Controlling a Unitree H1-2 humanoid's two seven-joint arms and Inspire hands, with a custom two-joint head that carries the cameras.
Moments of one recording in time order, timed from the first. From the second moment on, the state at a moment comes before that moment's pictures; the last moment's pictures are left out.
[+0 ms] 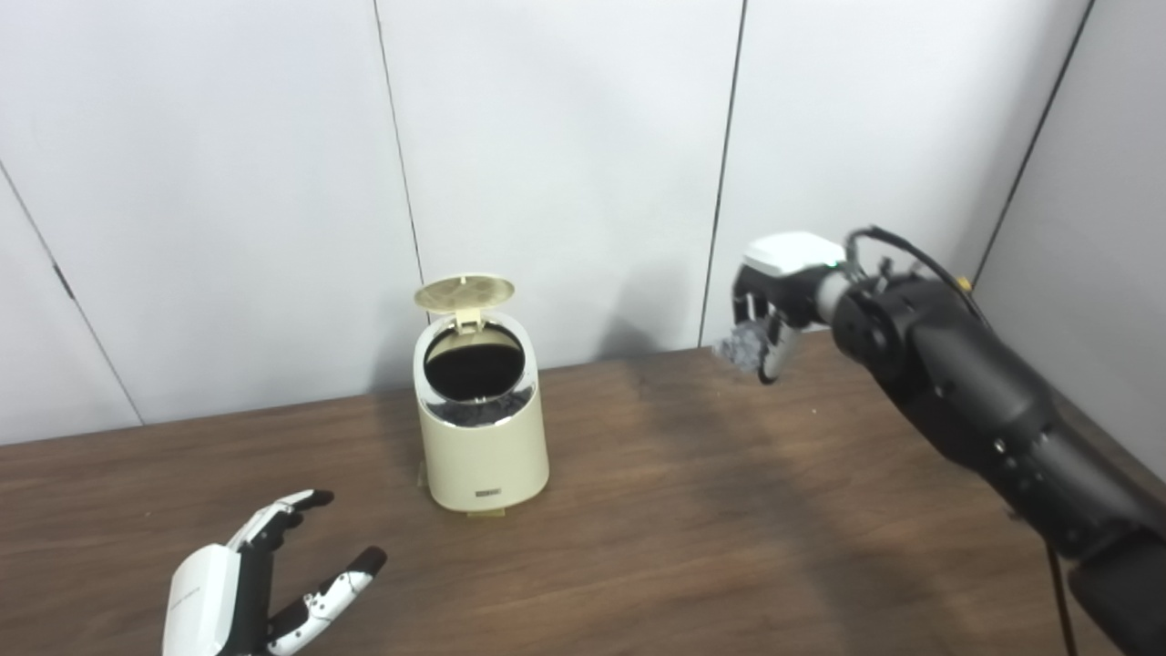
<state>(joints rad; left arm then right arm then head) -0.06 0.19 -0.10 -0.09 0.68 -0.03 0.19 -0.83 -0.67 0.42 0.08 -0.97 0.33 0.76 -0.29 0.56</state>
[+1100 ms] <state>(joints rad) -0.08 0.15 -0.13 -0.05 0.74 -0.02 0.20 -1.00 -0.35 0.45 -0.13 -0.97 0.33 1.01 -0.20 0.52</state>
